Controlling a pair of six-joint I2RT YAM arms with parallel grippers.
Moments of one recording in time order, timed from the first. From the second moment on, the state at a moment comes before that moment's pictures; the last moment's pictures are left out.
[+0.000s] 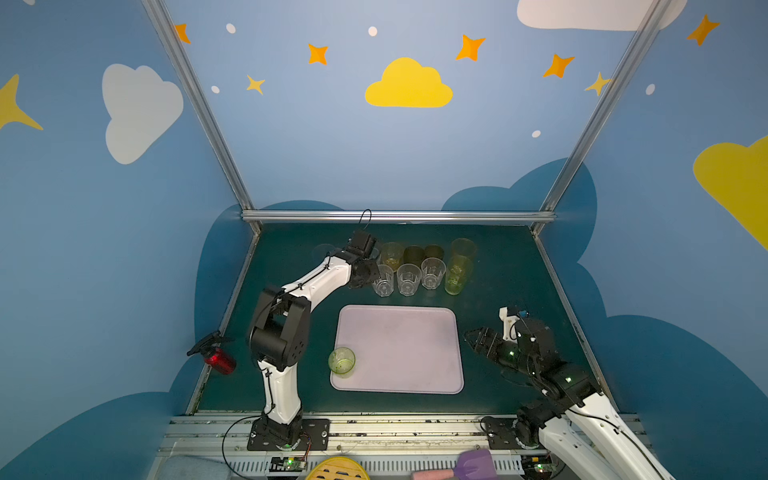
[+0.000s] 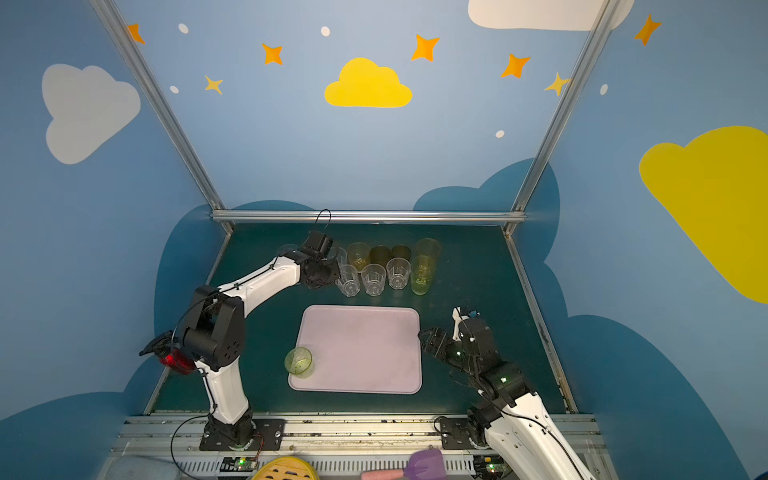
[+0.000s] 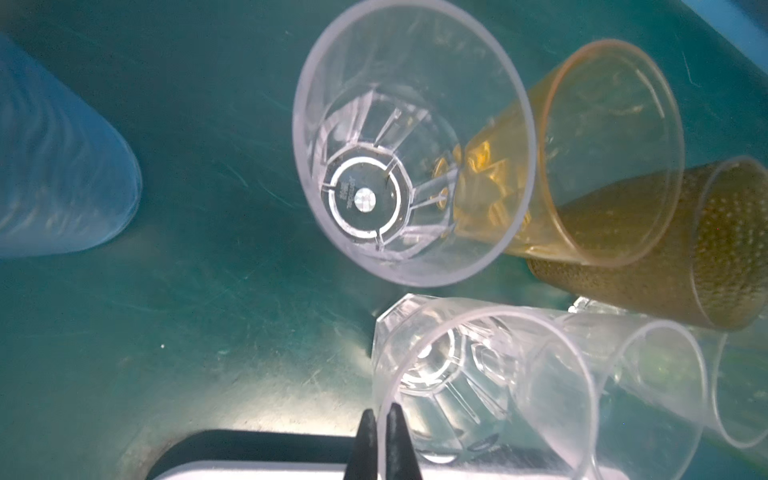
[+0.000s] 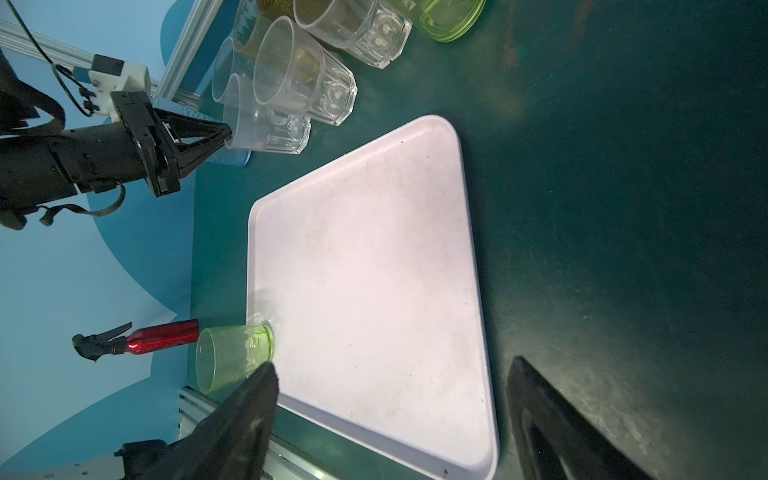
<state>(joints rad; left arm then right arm) -0.41 1.89 1.45 -0.60 -0.01 -0.70 0.47 0.56 0.50 -0.63 -0.19 0.84</state>
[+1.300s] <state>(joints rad) -0.46 1.19 1.03 -0.77 -0.09 -0.69 0.46 0.54 0.47 -0.58 -0.26 0.88</state>
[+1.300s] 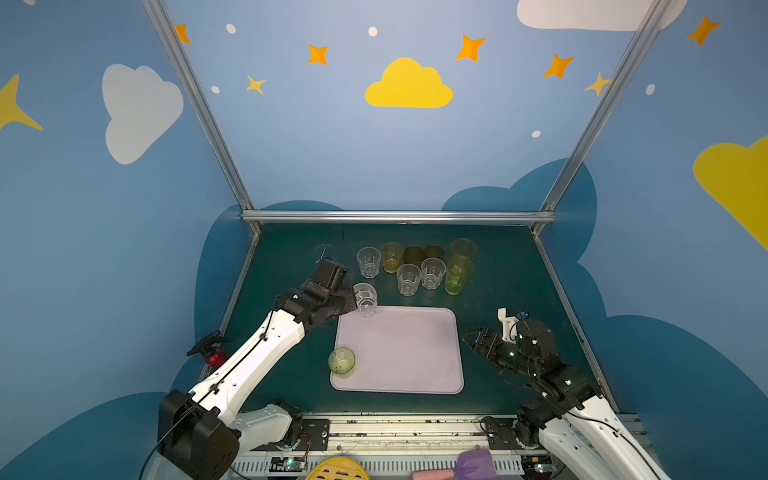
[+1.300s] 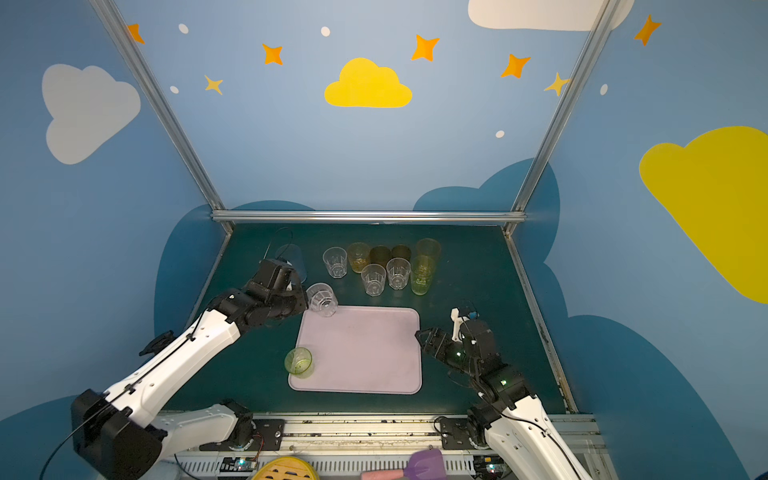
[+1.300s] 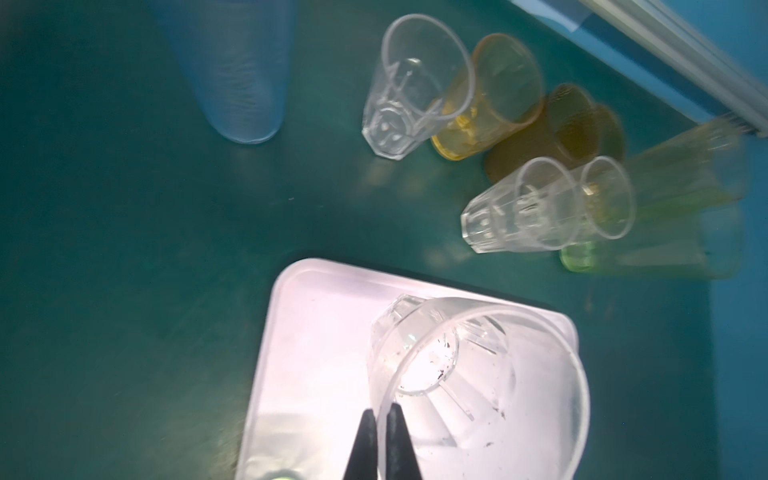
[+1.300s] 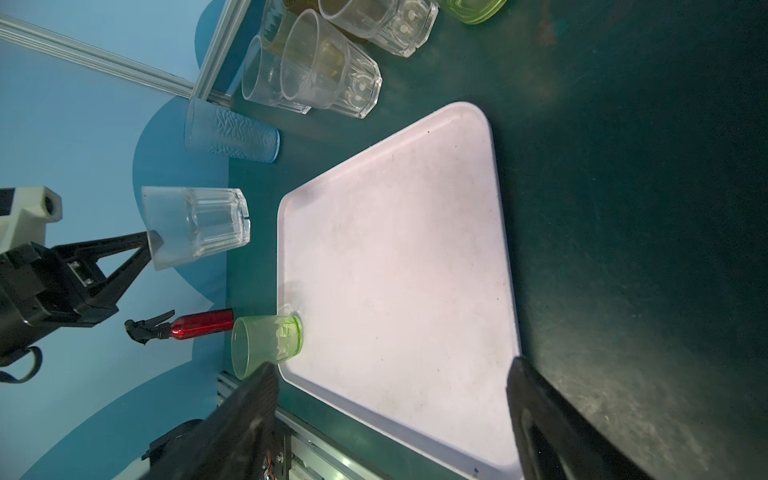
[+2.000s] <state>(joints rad) -0.46 1.05 0.85 -0.93 -0.21 -0.70 0.46 0.50 0.46 -0.58 -0.28 0.86</state>
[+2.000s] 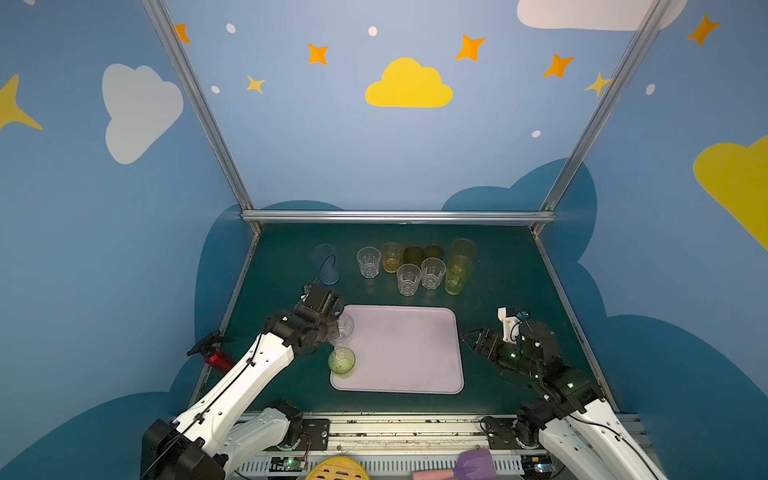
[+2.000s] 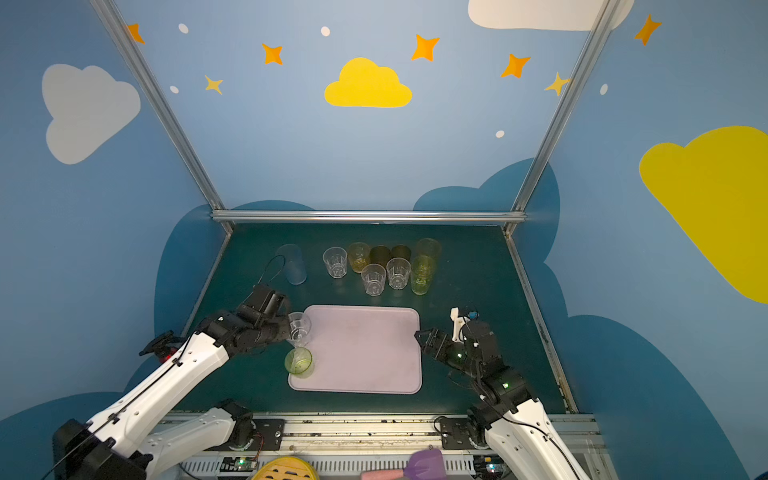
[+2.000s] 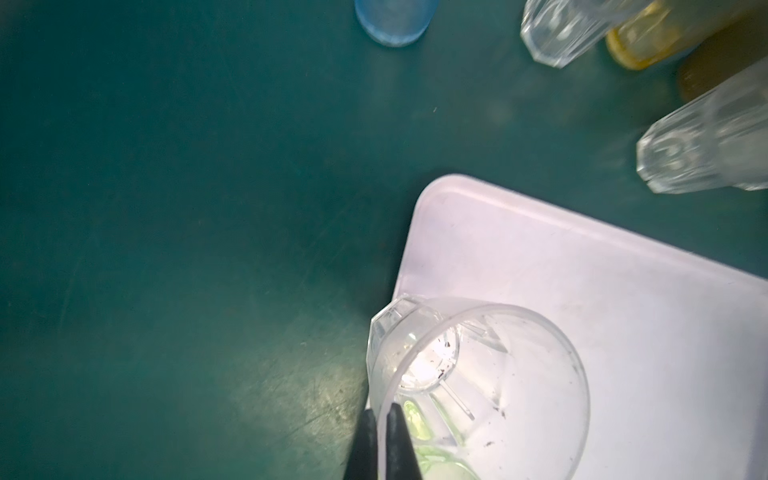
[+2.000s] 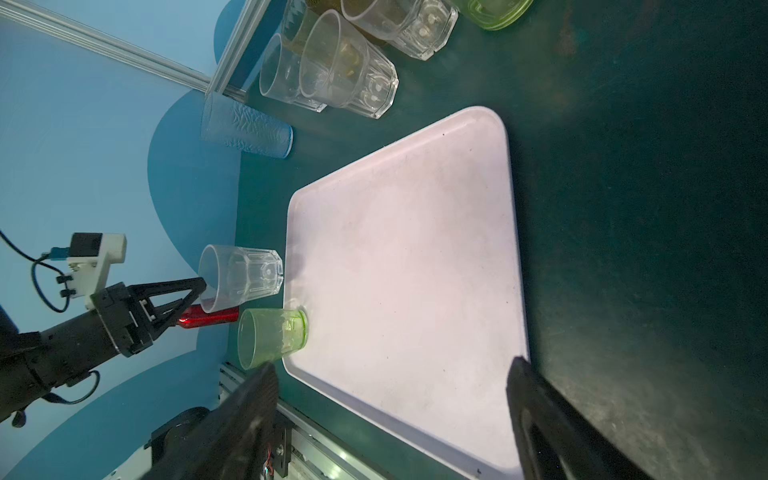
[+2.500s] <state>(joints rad) -0.45 1.15 0.84 -0.87 -0.18 -0.72 0.45 0.47 0.42 -0.59 -0.28 0.86</state>
